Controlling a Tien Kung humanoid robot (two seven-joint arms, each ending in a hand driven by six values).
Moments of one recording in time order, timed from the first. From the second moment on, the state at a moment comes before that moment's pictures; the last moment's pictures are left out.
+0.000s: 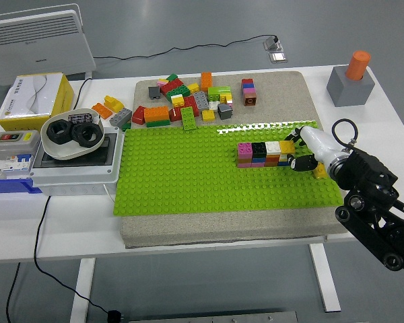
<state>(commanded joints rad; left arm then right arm) -0.01 0.06 -2.17 -0.26 2.27 0.02 0.17 0.43 -0.24 0.96 1.29 -1.94 0.04 -0.43</state>
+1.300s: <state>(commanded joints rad) -0.01 0.07 -2.18 -0.27 2.27 0.02 0.17 0.43 -0.24 0.96 1.29 -1.92 0.04 -0.43</state>
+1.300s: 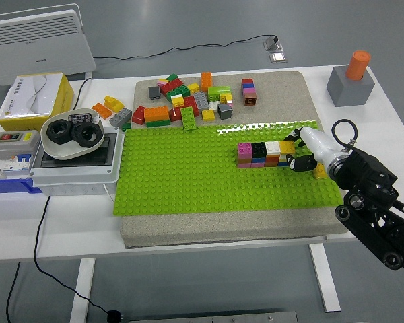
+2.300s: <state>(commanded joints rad) -0.01 0.07 -2.18 -0.26 2.27 0.02 0.17 0.43 -0.24 0.96 1.28 -1.91 0.03 -0.43</state>
